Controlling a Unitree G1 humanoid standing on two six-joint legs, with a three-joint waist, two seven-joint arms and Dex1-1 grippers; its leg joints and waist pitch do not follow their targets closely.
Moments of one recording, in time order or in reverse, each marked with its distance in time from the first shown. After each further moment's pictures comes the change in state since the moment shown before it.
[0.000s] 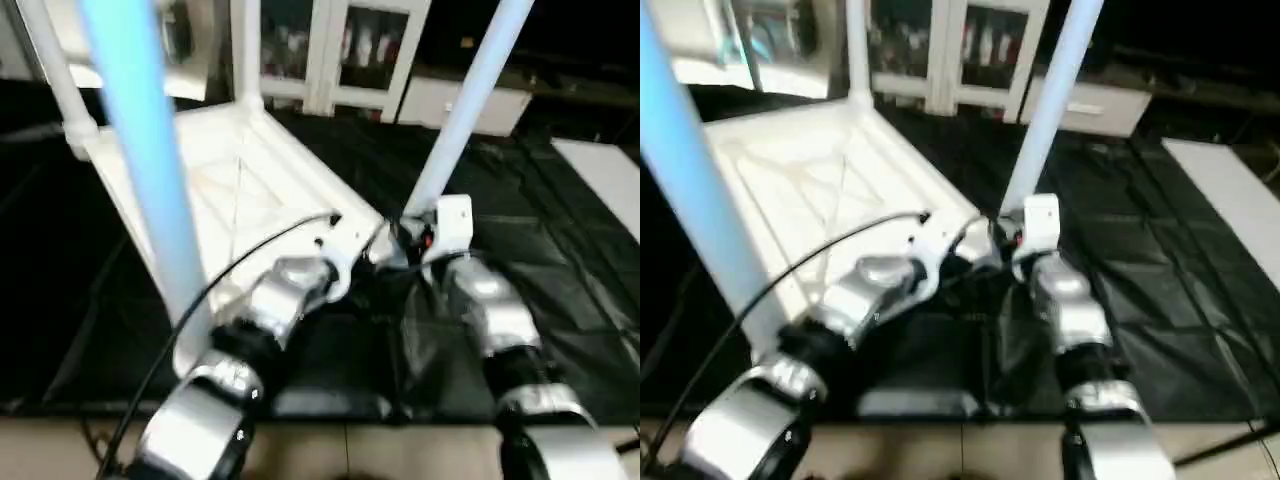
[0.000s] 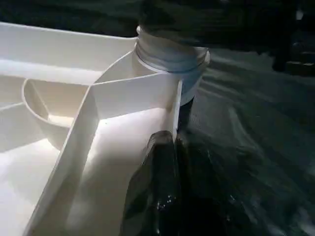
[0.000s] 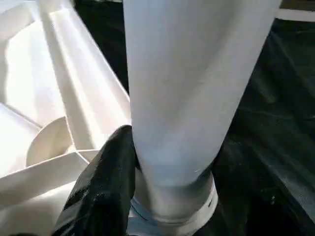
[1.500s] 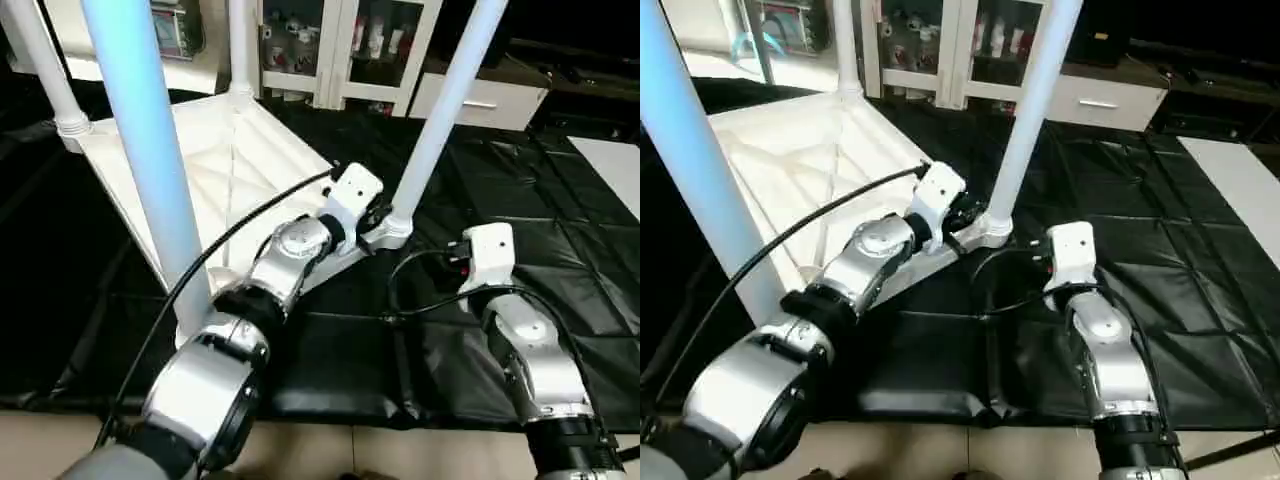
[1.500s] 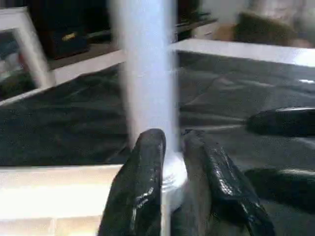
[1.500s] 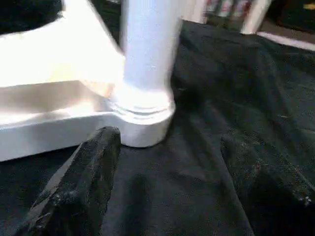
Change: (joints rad) left arm -0.069 0.027 0.054 0.055 -0.031 -0.414 -0.138; right arm 0.332 -0.118 0.031 -0.483 0.000 0.081 0.143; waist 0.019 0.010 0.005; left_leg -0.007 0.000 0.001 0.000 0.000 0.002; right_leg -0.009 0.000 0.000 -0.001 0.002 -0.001
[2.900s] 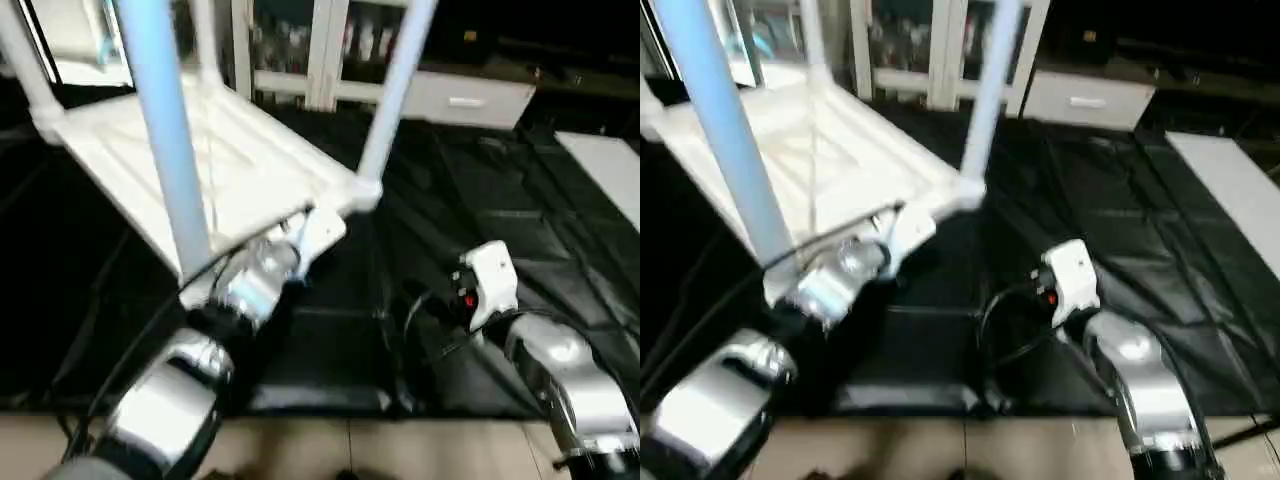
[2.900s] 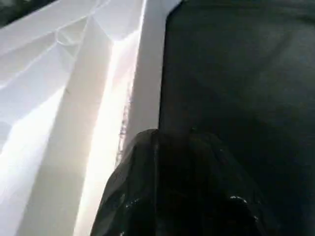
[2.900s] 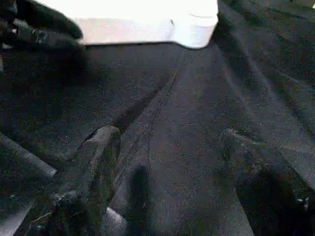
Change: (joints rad) left arm -0.020 0.142 -0.191 0.080 0.238 0.332 0.340; right arm 0.132 -0.144 0.048 -0.218 0.054 0.156 0.200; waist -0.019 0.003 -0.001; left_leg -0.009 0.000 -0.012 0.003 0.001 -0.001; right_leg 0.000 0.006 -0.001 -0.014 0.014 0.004
